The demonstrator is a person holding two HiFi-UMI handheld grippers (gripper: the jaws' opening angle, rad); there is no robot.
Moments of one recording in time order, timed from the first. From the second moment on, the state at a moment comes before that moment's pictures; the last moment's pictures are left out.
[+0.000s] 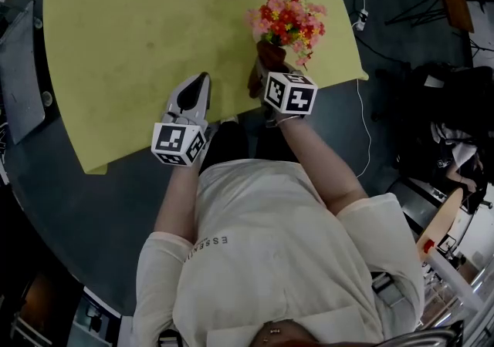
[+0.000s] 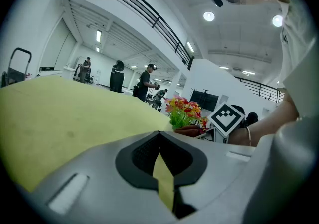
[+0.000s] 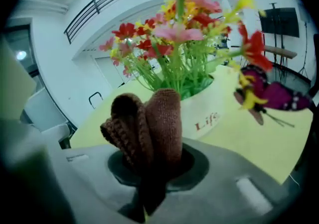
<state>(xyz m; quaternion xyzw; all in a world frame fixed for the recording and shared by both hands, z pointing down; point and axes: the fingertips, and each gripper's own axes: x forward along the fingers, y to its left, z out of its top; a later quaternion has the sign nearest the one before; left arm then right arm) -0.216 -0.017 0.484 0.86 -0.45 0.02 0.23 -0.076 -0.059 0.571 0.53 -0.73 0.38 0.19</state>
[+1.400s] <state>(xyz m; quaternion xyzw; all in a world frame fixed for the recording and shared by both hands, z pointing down) -0.187 -0.025 0.477 0.87 -0.45 0.03 0.21 -0.037 -0.043 0.575 0.51 -0.73 0.41 0.21</state>
